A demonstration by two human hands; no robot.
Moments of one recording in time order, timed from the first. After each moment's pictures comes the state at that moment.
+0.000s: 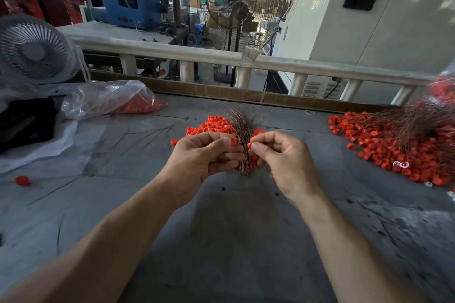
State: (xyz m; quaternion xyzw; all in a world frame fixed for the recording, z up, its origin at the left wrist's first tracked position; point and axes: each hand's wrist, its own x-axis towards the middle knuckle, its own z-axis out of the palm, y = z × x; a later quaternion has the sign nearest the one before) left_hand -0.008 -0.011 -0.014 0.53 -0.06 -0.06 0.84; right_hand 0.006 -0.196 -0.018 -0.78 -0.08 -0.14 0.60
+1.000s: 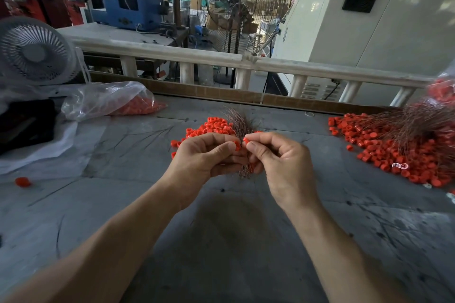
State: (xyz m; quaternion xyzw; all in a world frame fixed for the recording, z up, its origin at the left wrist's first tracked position) left_hand -0.008 -0.013 -0.019 0.56 -0.11 -0.05 0.82; right_hand -0.006 -0.186 -0.017 -0.75 -0.13 -0.21 0.61
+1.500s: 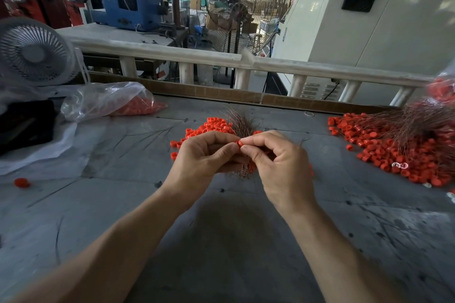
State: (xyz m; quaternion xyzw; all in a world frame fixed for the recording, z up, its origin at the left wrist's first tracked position) left_hand -0.011 -0.019 -0.021 0.62 -0.14 0.03 0.77; right_hand -0.016 -0.183 -0.008 -0.81 -0.18 -0.29 0.48
